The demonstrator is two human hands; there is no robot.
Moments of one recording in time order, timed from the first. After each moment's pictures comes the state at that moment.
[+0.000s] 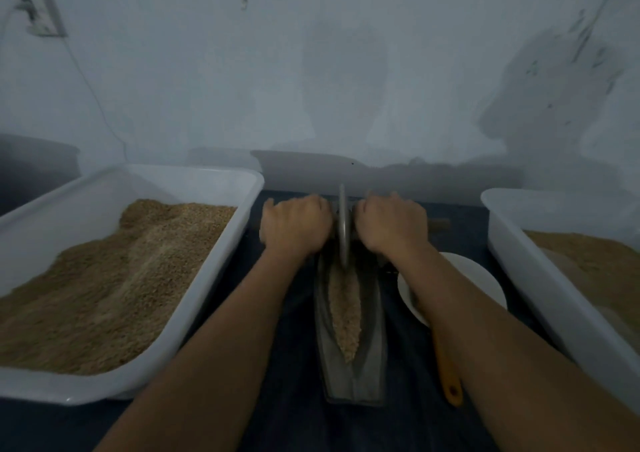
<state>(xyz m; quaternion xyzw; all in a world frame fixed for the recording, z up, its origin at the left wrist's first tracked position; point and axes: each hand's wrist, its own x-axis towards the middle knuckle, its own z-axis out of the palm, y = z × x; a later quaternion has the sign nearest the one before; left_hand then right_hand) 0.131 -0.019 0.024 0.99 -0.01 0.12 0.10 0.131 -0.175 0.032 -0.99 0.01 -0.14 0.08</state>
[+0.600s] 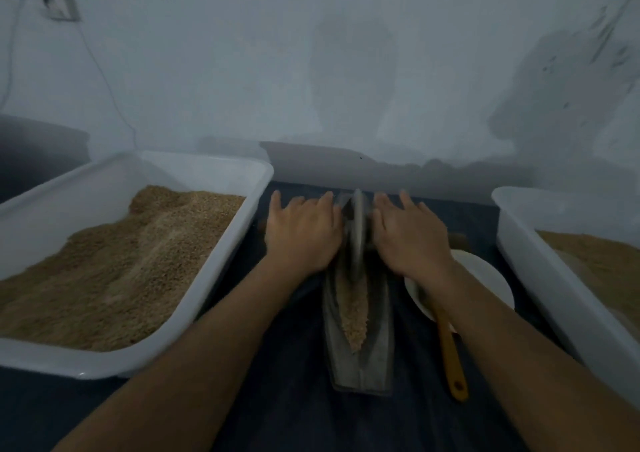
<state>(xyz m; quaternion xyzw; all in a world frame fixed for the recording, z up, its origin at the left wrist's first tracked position) 0.095 -0.014 0.016 0.98 -0.04 0.13 0.12 0.102 -0.190 0.020 -0.99 -0.06 -0.10 0.08</state>
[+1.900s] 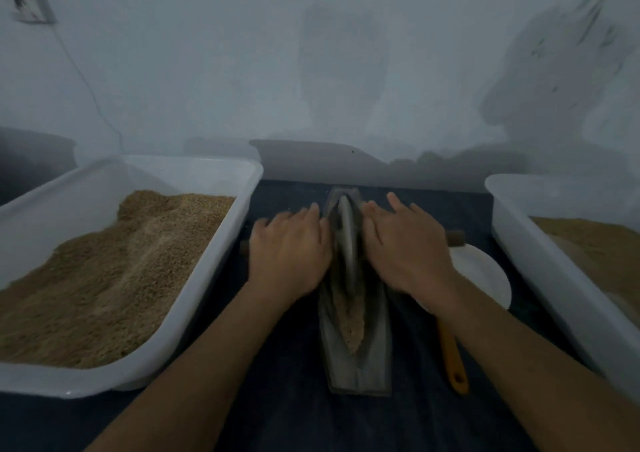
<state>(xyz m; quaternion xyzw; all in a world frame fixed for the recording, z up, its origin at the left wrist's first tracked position) 0.068 -0.007 0.008 0.98 -0.07 0.18 0.03 0.070 -0.187 0.017 -0.98 -0.09 -0.14 0.08</state>
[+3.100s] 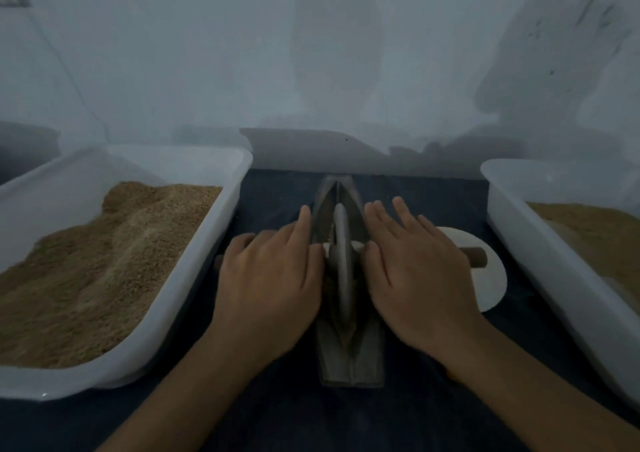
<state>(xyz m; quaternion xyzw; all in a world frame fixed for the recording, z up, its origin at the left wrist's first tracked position) 0.010 0.003 -0.010 0.95 -0.11 0.26 0.14 0.009 -0.192 0.000 -0.97 -0.11 -0.22 0.08</state>
